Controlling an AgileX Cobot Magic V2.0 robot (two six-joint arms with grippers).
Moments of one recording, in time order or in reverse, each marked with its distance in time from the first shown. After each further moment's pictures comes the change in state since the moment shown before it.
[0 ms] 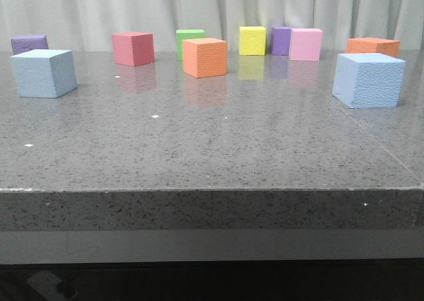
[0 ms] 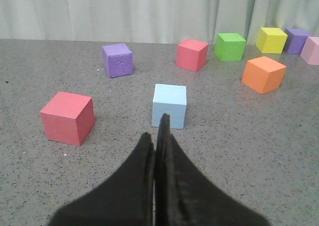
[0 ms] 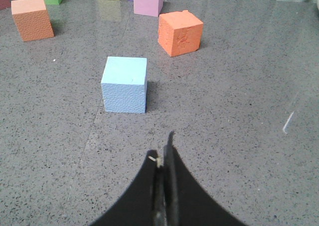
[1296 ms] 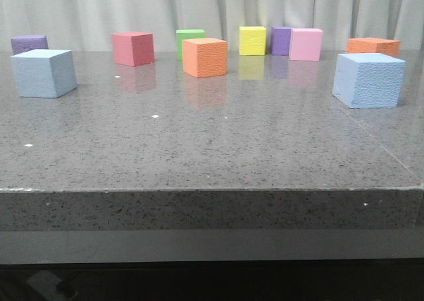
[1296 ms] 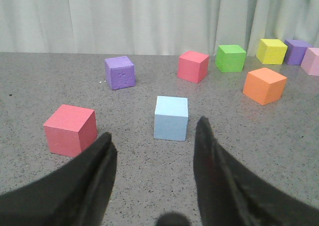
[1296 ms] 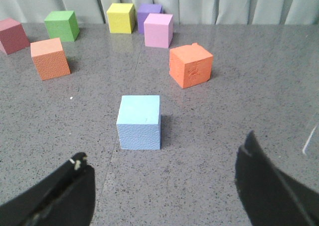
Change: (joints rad) left arm 0.000 0.000 0.000 0.010 -0.041 0.000; right arm 0.000 0.125 -0.106 0.071 -0.059 0.000
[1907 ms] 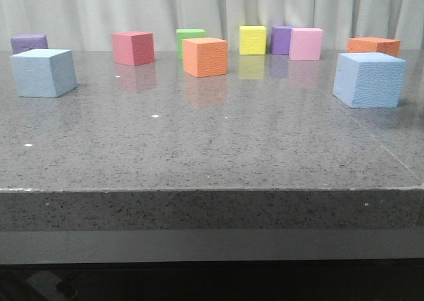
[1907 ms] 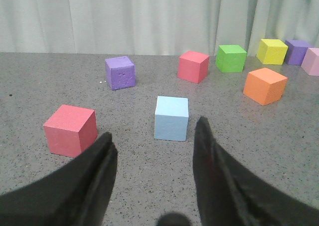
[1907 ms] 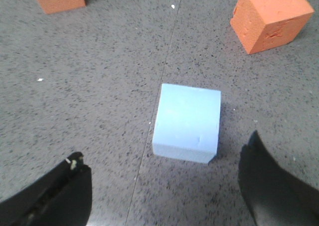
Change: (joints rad) left arm 0.000 0.000 0.000 0.000 -0.002 0.000; right arm 0.130 0.717 -0.524 -0.013 0.226 -0.009
